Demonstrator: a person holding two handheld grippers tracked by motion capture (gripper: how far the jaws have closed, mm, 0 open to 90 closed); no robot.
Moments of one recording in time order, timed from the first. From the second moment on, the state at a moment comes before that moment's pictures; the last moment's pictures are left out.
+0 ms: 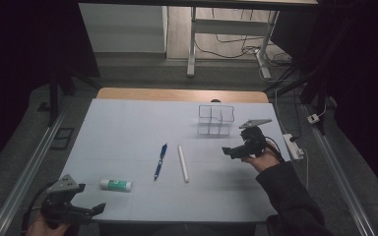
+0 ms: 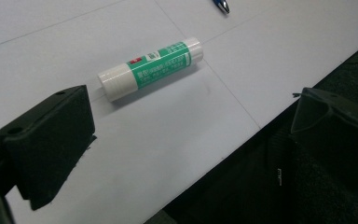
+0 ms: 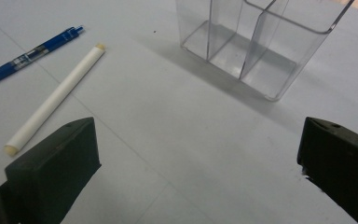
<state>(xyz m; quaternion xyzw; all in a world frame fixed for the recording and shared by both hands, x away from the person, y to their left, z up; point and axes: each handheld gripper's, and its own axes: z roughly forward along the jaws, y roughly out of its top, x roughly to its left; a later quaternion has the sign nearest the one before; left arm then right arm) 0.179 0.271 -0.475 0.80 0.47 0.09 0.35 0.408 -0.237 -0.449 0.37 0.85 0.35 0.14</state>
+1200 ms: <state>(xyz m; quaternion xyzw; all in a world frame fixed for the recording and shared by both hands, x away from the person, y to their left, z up) 0.179 0.270 -0.476 0.81 0.46 0.09 0.35 0.499 -0.201 -0.421 0.25 0.91 0.31 0.10</state>
